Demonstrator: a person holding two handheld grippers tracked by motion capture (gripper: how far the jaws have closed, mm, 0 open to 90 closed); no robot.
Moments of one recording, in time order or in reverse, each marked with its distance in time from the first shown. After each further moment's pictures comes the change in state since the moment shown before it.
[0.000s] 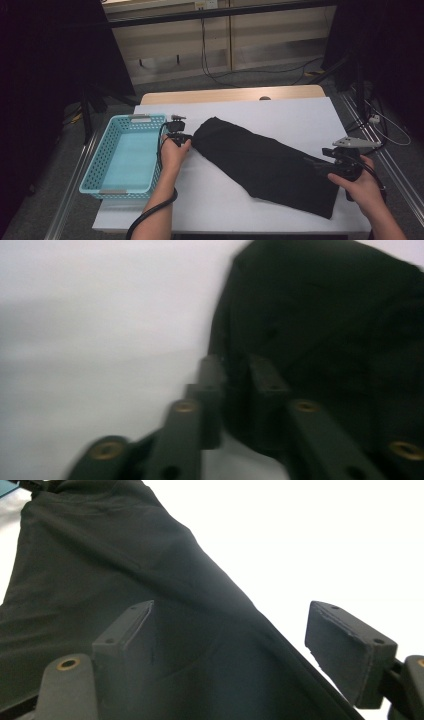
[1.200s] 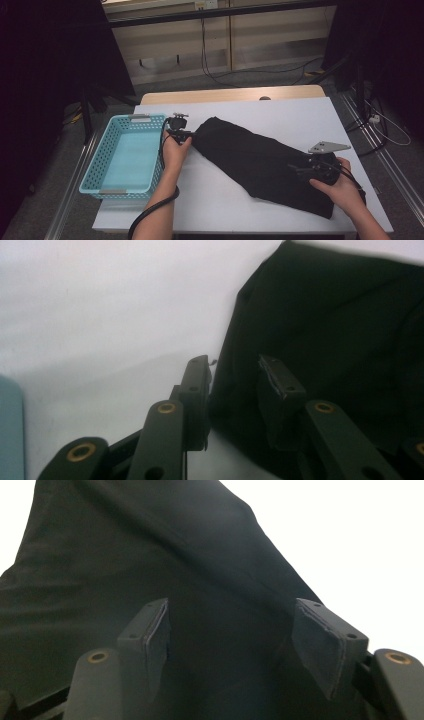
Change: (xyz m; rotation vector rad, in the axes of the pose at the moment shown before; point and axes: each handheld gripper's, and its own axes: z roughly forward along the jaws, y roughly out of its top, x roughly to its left) left arm 0.002 0.007 0.005 -0.068 0.105 0.154; right arm 0.037 -0.002 0.029 0.077 0.040 -0.143
